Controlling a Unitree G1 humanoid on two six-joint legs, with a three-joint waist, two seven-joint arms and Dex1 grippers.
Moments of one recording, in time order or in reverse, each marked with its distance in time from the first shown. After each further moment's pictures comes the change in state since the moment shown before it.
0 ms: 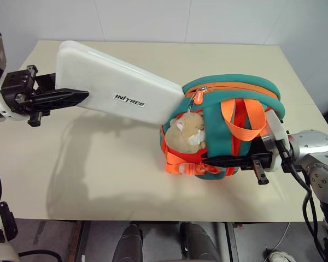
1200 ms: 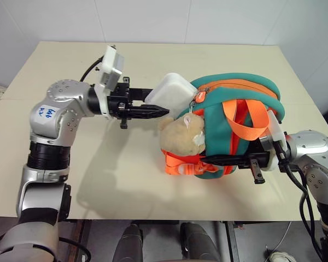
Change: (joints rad) left arm -0.178 -0.410 -0.345 -0.031 0.248 -0.062 0.137; right arm -0.003 0.023 0.009 0.002 -0.031 -0.036 -0.020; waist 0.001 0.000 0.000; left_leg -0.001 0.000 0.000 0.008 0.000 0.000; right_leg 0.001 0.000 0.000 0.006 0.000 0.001
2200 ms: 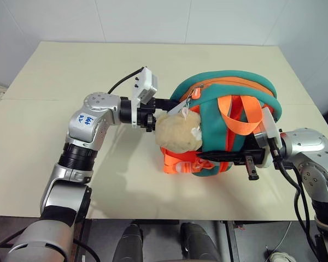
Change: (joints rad) left arm -0.015 -0.141 -0.098 0.113 0.159 -0.056 0.057; right arm -0.027 0.035 0.015 0.004 -0.026 -0.001 -0.024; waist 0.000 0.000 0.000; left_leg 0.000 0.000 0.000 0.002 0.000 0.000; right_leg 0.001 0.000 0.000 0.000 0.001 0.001
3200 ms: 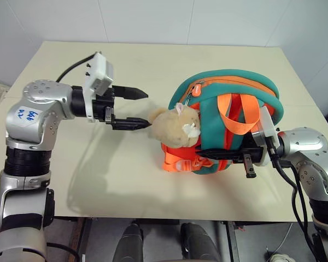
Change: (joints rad) left arm 0.063 0.298 0.166 -0.199 -0.057 0.147 -0.036; right arm -0.013 0.016 0.003 0.022 -0.034 -0.014 0.002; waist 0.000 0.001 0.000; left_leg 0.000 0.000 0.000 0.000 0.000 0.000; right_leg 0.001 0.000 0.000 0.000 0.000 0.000
